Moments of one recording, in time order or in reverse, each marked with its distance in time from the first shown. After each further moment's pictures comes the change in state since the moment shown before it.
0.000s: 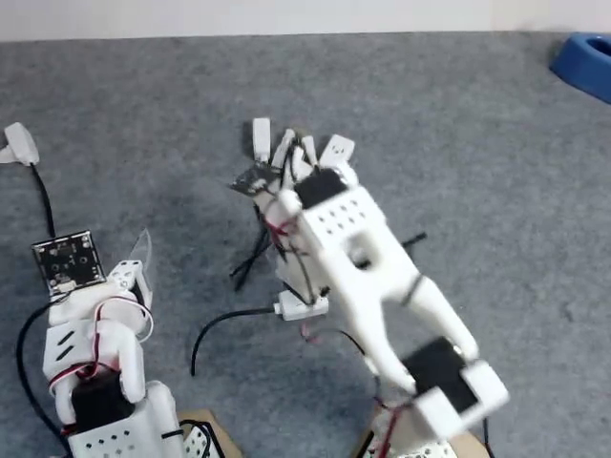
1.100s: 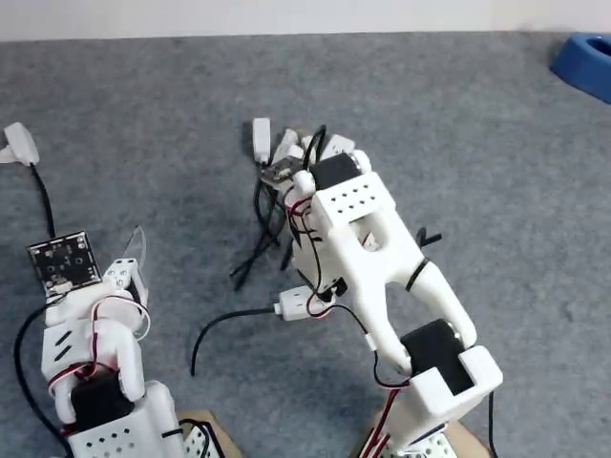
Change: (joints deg) left arm -1.4 0.0 0.9 -1.9 0.0; right arm 5.0 1.7 1.2 2.1 -3.3
